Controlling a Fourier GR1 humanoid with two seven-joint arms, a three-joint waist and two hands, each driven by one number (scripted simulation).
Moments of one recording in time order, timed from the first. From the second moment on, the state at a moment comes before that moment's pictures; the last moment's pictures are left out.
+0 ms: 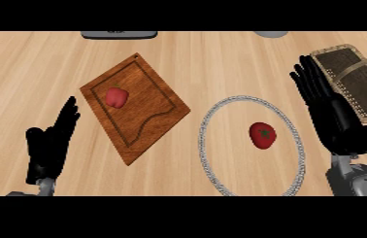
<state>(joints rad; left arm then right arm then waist) 0.00 0.49 -0.27 -1.58 0.23 0.41 0.18 -0.17 -0.38 0.12 -1.71 -0.27 -0.11 0.09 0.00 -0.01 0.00</state>
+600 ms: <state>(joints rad) 0.03 0.44 -0.31 -1.51 0.31 0.30 0.20 -0.32 -0.32 0.44 -1.80 -0.47 0.46 -0.03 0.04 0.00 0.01</state>
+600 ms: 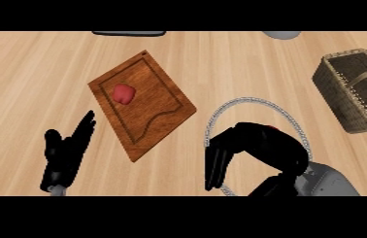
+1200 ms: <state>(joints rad) 0.09 0.46 -0.27 -1.51 0.34 0.26 0.19 -0.46 -0.60 0.30 -1.95 -0.06 0.51 -0.03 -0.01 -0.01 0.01</state>
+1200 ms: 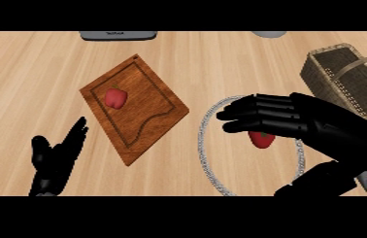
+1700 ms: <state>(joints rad) 0.08 0.44 -0.26 -1.50 0.33 0.24 0.16 -0.73 -0.92 0.13 -1.82 -0.09 0.83 -0.05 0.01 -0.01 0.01</state>
